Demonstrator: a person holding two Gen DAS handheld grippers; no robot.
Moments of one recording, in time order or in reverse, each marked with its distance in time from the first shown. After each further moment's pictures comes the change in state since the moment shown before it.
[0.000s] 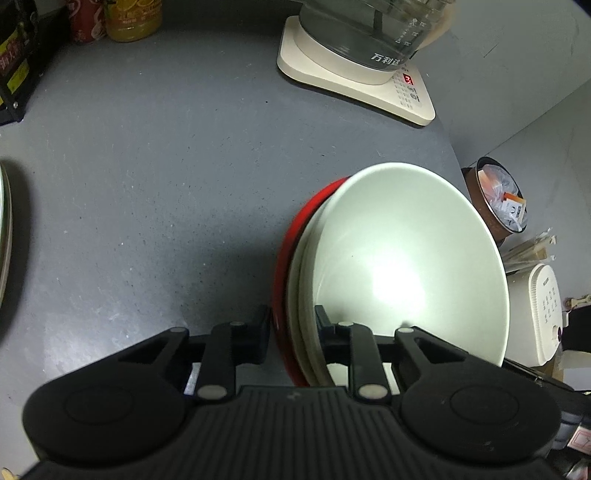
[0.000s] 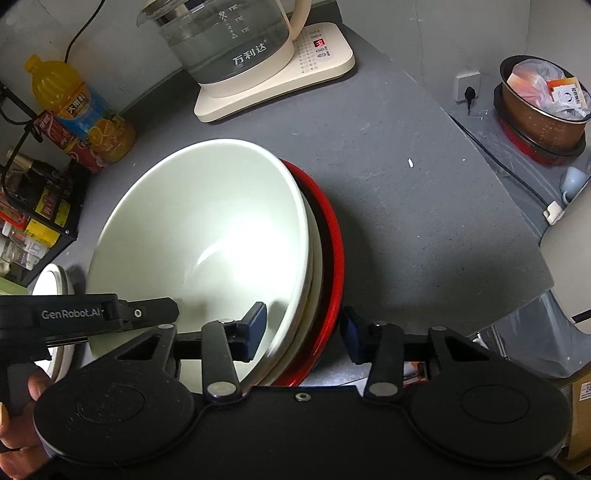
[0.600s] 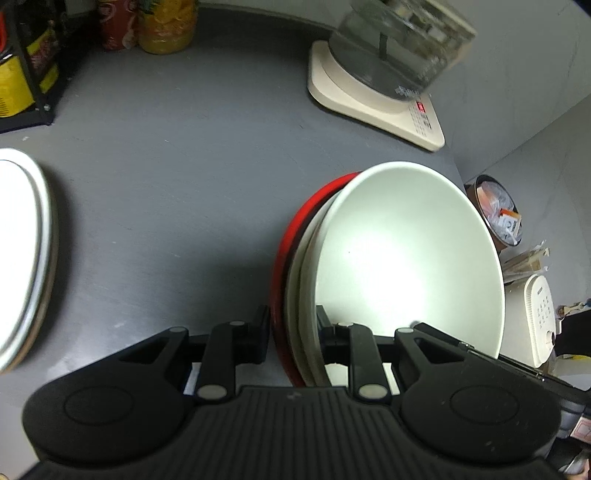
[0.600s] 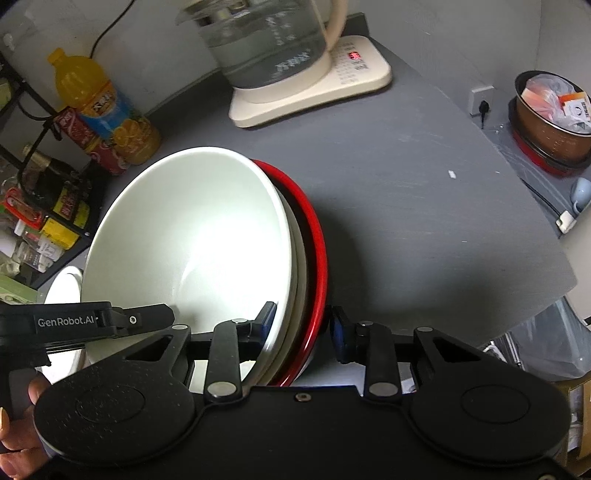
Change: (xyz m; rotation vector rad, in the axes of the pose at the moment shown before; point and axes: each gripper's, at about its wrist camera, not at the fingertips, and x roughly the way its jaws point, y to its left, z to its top) left arm -0.036 0.046 0.006 -0.016 -0.046 -0.022; right arm -0.005 0.053 -0.008 -0.021 -0.045 0.024
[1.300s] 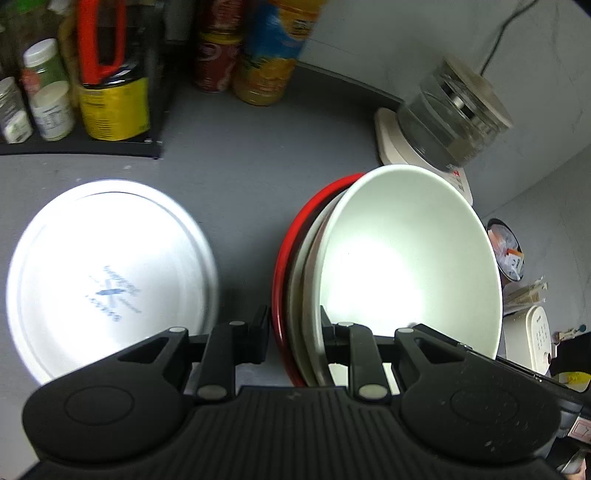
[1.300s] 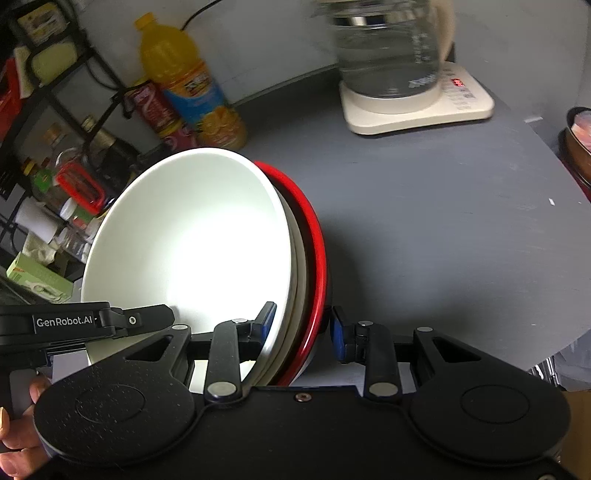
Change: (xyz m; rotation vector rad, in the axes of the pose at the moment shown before) left arm -0.085 0.110 0.018 -0.054 -0.086 0.001; right arm 0.000 0.125 -0.012 -0.080 -0.042 0.044
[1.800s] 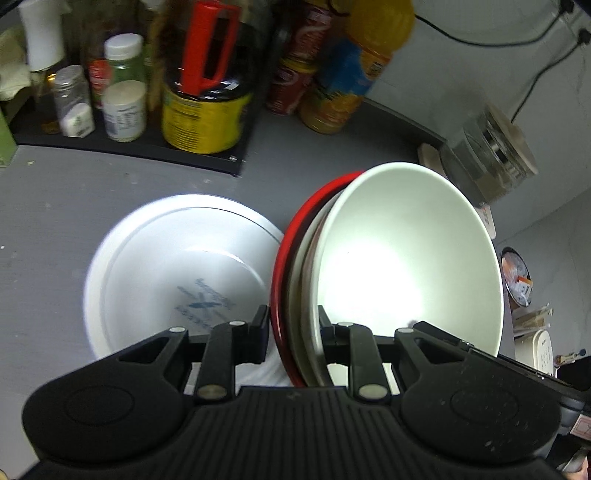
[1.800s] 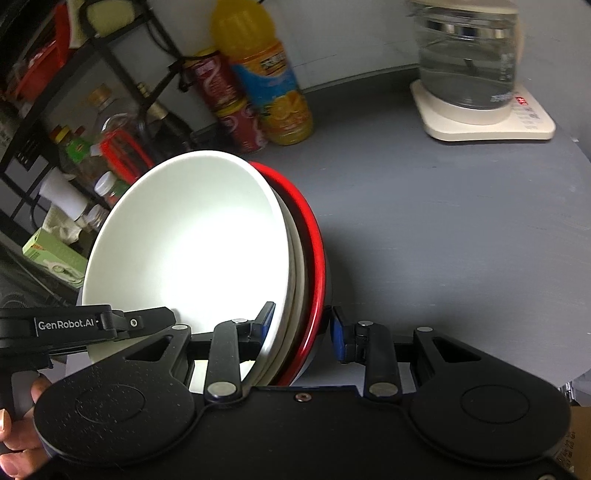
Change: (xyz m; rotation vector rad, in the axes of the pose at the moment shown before) left arm -0.037 0.081 0.011 -0.072 -0.044 0.015; right arm 0.019 0.081 -0.001 -0.076 0.013 0.036
